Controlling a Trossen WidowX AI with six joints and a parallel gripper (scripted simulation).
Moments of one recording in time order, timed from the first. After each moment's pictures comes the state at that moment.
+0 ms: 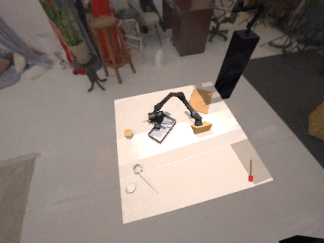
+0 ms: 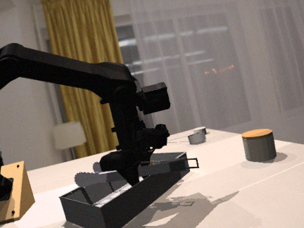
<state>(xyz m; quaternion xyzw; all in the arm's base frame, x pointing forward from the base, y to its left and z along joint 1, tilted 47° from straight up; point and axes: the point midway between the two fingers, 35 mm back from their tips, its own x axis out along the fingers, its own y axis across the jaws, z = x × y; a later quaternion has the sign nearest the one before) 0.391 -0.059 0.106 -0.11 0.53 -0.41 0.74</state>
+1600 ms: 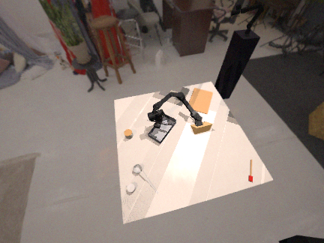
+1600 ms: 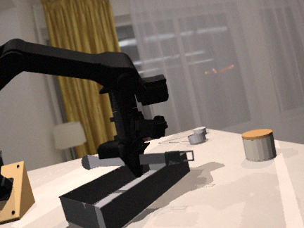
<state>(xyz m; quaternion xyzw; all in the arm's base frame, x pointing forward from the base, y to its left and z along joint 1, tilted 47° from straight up) 0.388 -0.041 0.121 -0.11 0.54 -0.41 0.73</state>
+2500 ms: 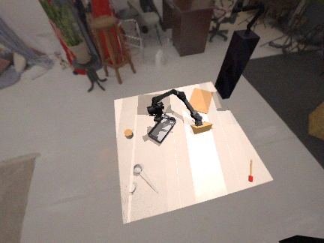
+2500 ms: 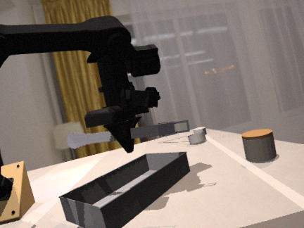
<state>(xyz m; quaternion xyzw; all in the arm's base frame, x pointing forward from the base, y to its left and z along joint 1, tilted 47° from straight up) 0.375 -0.014 0.184 -0.13 0.55 -0.40 0.72</state>
